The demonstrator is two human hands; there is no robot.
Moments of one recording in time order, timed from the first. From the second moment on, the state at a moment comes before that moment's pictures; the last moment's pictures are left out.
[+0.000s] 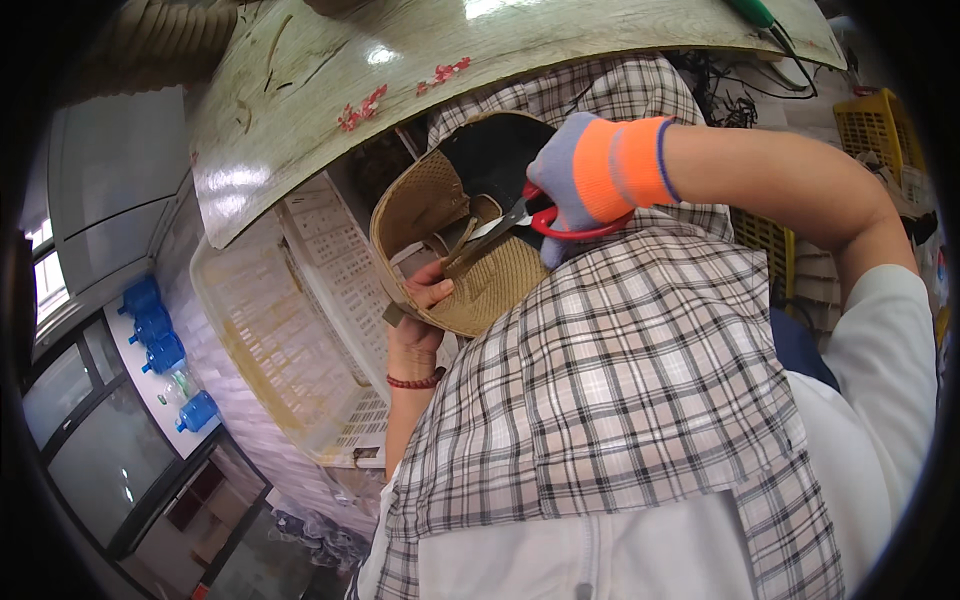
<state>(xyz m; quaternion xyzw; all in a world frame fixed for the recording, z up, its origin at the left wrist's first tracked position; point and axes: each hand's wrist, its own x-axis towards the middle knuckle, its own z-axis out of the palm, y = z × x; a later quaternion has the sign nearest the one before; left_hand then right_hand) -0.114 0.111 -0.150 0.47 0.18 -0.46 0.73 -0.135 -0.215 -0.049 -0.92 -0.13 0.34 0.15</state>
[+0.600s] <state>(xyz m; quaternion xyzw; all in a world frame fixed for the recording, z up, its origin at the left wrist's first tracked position) -0.115 0.118 -0.164 0.47 0.18 -0.46 0.73 -0.121 -0.192 -0.048 -0.90 -0.16 0.39 0.13</state>
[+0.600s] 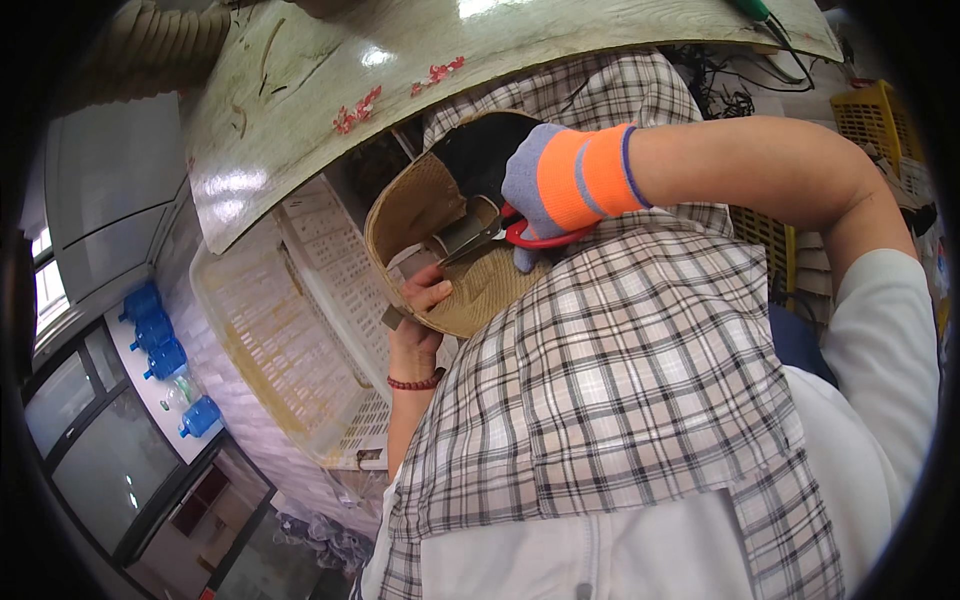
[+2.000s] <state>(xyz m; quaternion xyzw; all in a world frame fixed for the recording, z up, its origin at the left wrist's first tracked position) -0.066 0.074 -0.152 0.55 0.08 -0.27 0.79 -0.071 -0.205 -0.056 -0.72 -0.04 0.58 0.37</state>
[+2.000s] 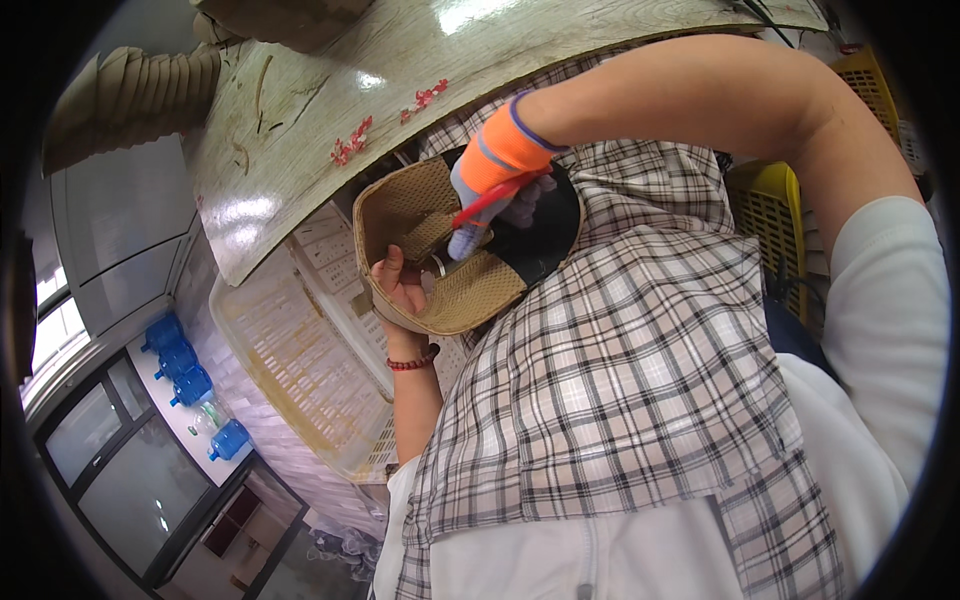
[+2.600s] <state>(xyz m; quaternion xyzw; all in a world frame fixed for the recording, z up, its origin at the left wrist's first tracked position) -0.056 0.059 -0.180 0.52 0.02 -0.30 0.80 -0.116 -0.273 -0.121 -0.45 -0.07 0.67 0.59</state>
